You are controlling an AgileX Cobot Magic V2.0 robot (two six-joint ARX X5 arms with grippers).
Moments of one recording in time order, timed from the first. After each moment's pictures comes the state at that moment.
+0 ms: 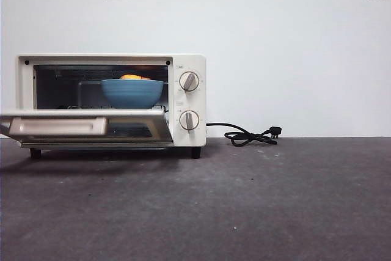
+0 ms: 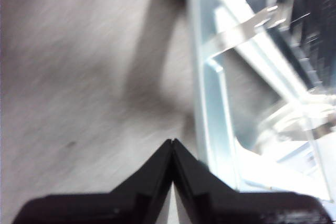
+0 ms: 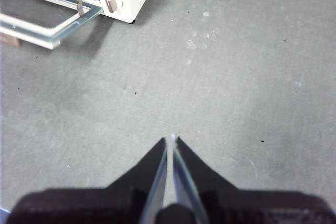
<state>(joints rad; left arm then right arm) 0.40 1.63 0.92 -0.31 0.74 -0.35 0.59 0.86 1.25 -1.10 0.21 0.07</state>
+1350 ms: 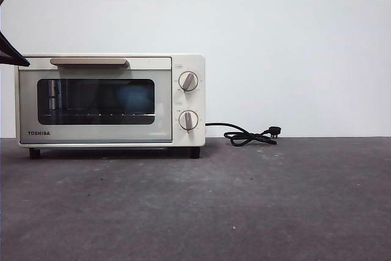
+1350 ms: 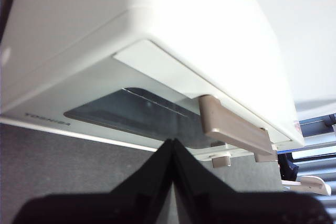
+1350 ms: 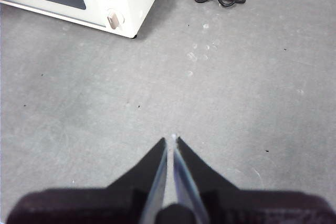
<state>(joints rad) 0.31 1.62 1.15 -0.15 0.85 -0.54 0.59 0.86 1.25 -1.05 0.21 0.09</state>
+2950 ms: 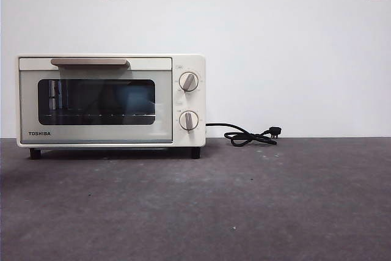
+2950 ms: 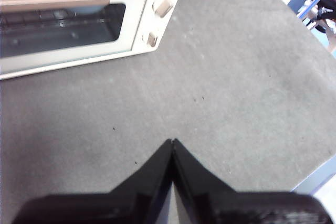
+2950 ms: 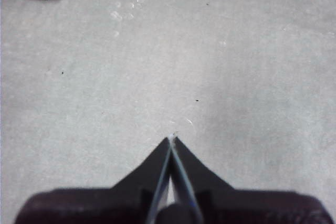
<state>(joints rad) 0.02 0.85 1.15 -0.98 0.58 0.04 0.59 0.82 1.25 -1.26 0.45 0.18</state>
